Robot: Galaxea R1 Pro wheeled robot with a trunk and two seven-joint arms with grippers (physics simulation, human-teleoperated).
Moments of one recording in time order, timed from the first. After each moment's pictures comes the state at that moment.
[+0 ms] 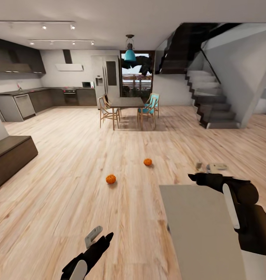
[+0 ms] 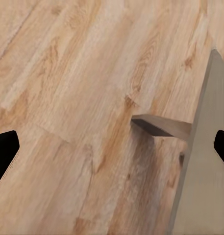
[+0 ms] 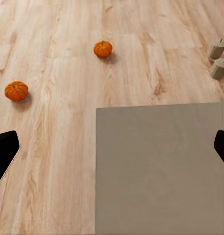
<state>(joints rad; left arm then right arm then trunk) -0.17 -0.10 -0.06 -1.05 0.77 0.31 0.12 -0.56 -0.17 -0.15 -1.61 -0.02 1.04 0.21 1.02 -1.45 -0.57</state>
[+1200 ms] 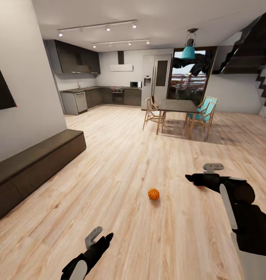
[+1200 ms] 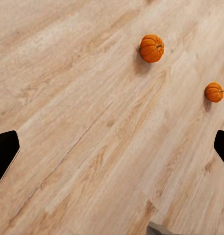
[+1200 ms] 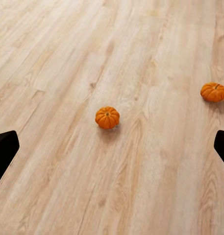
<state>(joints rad) -0.17 -0.10 -0.06 -1.04 0.77 0.31 0.12 -0.56 -0.17 -0.11 -1.61 -0.02 1.04 0.21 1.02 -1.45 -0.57</state>
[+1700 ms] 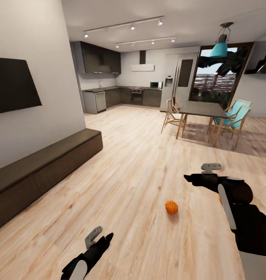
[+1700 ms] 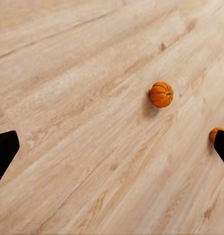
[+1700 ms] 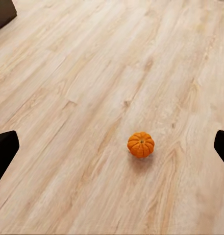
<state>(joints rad) -0.17 -0.10 -0.06 -1.04 0.77 0.31 0.12 -0.56 -0.16 -0.09 -1.61 -0.02 1.04 0.21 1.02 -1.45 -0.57</state>
